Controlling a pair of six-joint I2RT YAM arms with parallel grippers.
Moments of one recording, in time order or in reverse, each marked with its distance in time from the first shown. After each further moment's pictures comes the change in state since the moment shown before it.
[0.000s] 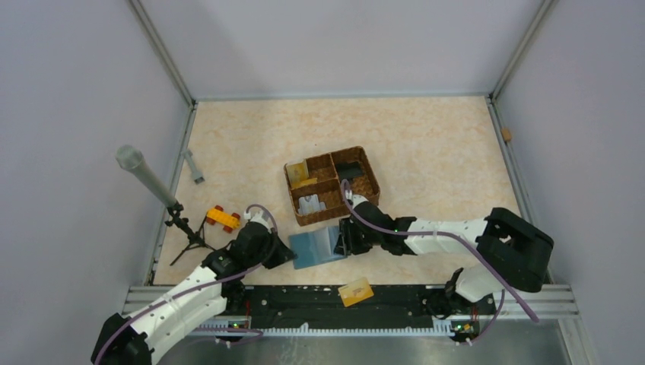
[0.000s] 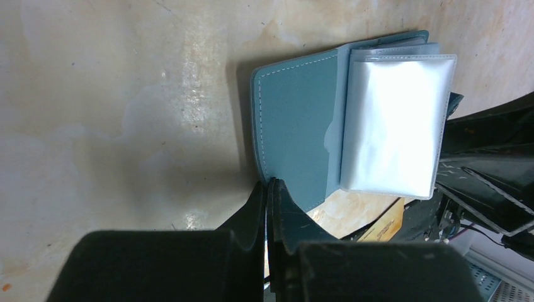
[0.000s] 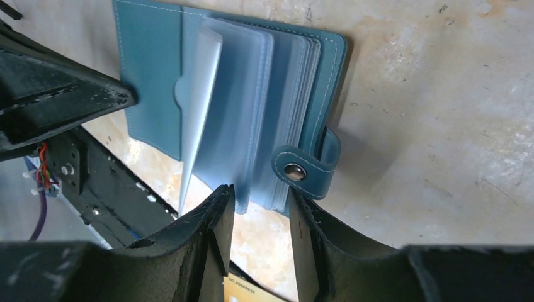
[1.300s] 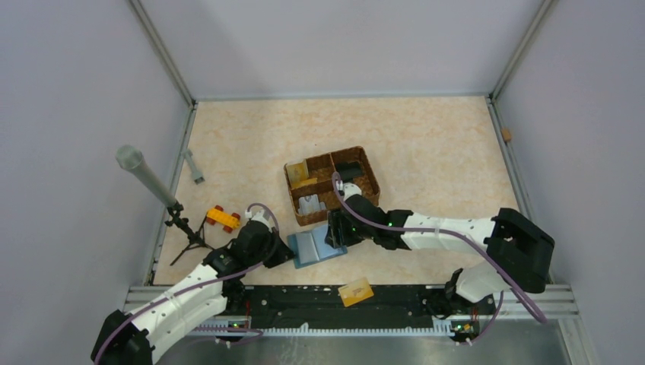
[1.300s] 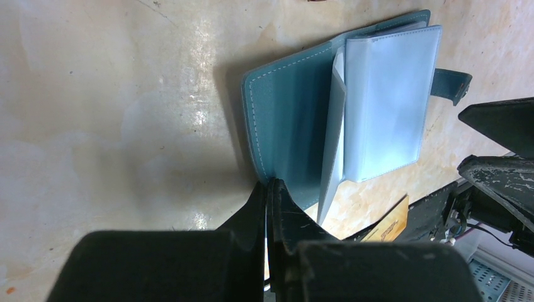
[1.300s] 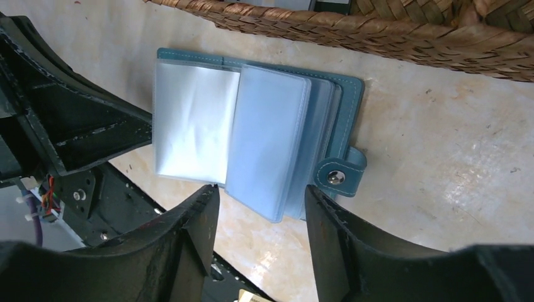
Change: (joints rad) left arm 0.001 0.034 0.011 0.011 0.005 0.023; right arm 0.048 0.005 0.158 -0.135 0.143 -0.074
